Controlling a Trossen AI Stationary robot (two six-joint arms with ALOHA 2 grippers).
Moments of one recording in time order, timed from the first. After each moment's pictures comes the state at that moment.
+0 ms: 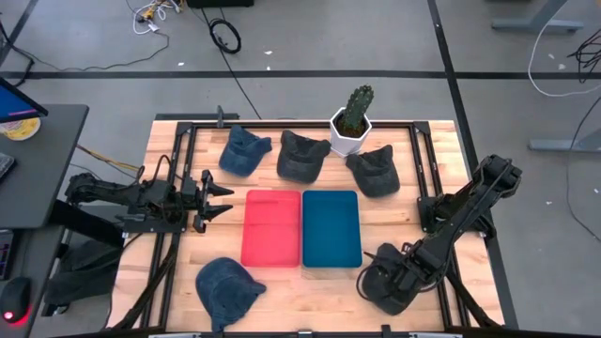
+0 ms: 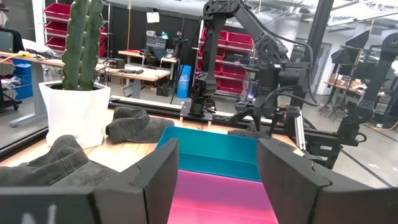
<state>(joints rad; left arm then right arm) -0.19 0.12 0.06 0.16 -0.25 -0.15 0.84 1.54 0.90 -0.78 -0.13 1.27</state>
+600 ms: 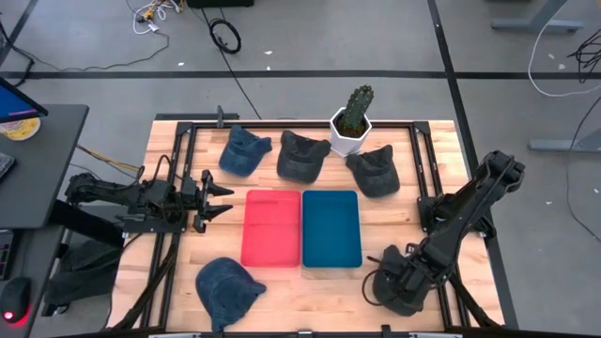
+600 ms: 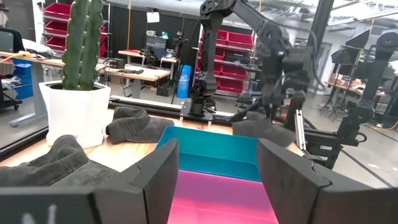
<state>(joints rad) -0.19 0.12 0.06 0.16 -0.25 -0.15 0.85 1.47 1.02 -0.95 -0.22 1.14</state>
